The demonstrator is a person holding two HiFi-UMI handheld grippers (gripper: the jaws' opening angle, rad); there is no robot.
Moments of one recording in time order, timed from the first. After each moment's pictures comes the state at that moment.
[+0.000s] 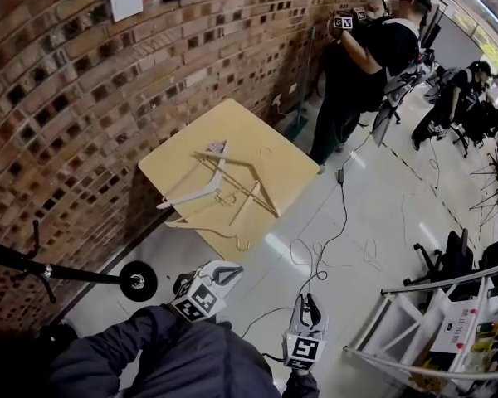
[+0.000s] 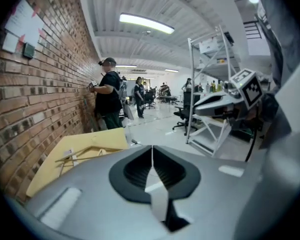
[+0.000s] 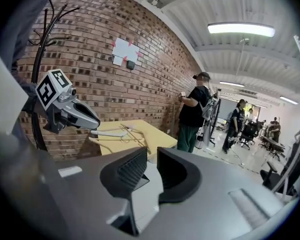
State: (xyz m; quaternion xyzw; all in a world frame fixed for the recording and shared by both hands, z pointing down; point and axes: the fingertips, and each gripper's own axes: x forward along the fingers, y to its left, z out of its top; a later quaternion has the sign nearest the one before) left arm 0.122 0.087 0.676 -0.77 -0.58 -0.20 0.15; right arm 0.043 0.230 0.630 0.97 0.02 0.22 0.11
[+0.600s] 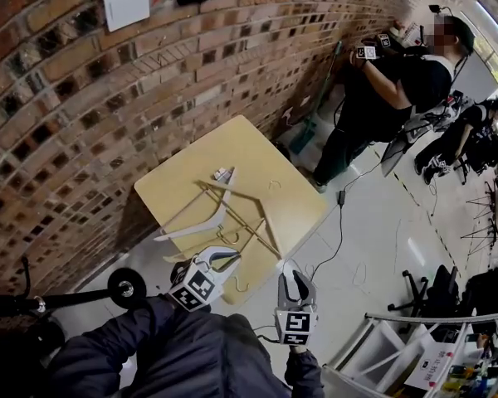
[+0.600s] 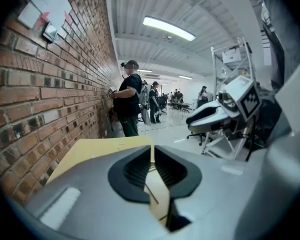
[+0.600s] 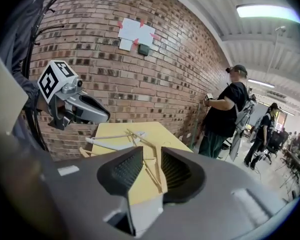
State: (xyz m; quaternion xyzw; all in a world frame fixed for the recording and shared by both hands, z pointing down) left arm 0.318 0.071 0.657 -0.81 -0.54 -0.19 0.10; right arm 0.277 0.190 0.642 0.95 -0.10 0.25 0.14
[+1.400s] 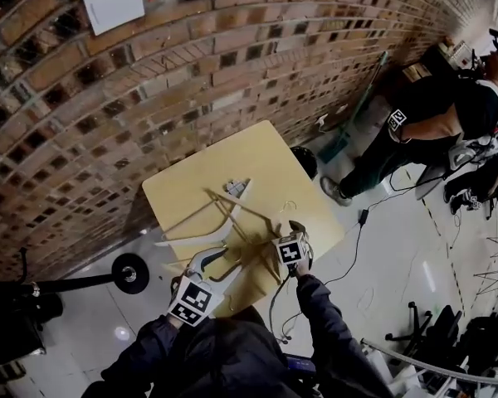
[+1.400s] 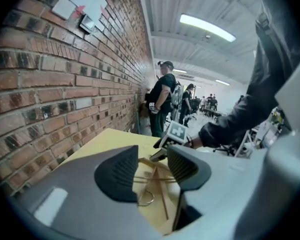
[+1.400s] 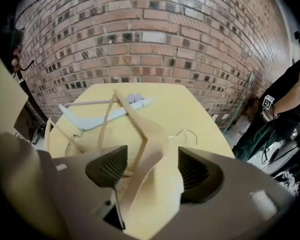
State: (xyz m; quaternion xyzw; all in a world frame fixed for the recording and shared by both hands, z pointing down) left arm 0.389 0.058 0.660 -0.89 -0.37 -0.25 0.03; right arm 0.525 0.197 0.851 0.83 -0.27 0.44 0.21
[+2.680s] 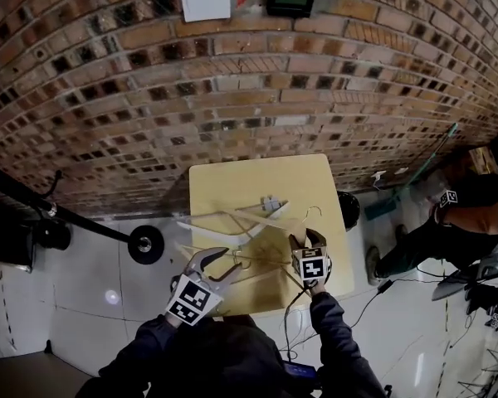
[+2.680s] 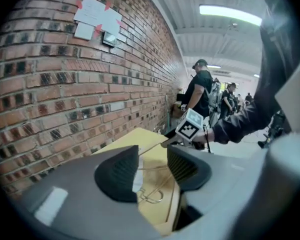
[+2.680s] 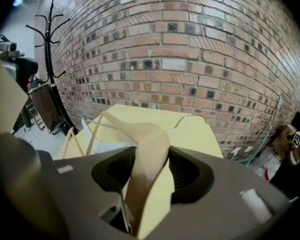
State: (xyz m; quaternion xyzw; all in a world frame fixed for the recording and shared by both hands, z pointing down) left arm 0.394 0.045 0.644 -0.95 -0.16 -0.27 0.02; right arm 0.578 0.149 0.785 0.81 -0.43 0.34 0.20
